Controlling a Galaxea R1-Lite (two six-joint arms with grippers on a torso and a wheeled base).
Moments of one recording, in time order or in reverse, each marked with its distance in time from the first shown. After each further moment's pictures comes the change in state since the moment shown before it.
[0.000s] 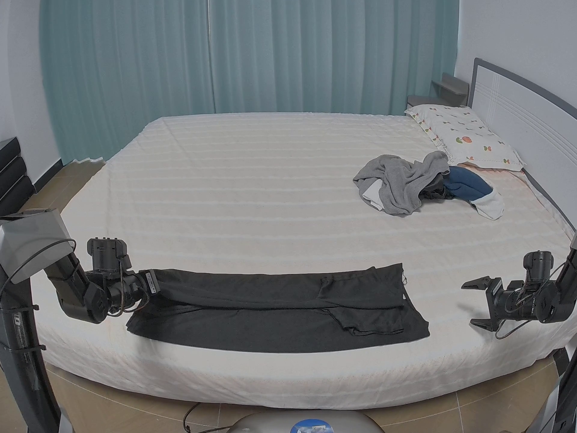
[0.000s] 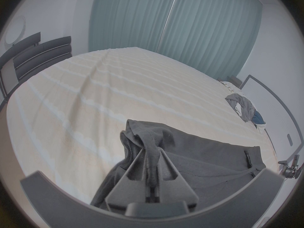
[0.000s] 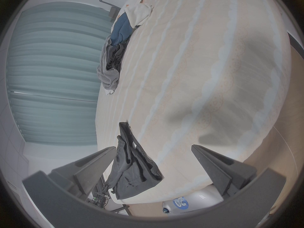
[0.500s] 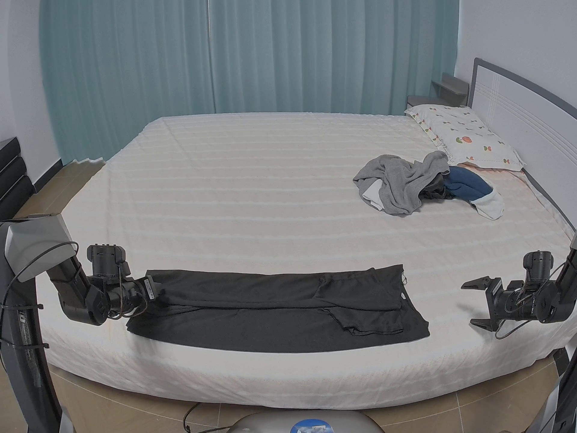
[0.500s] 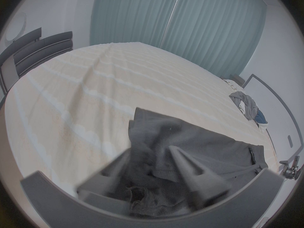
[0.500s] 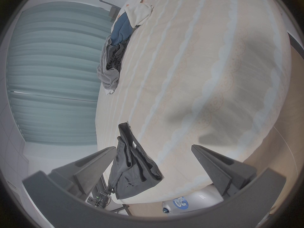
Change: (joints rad) left arm 0.018 0.051 -0.010 0.008 -0.033 -0.001; right arm 0.001 0.000 0.000 0.000 0.000 0.000
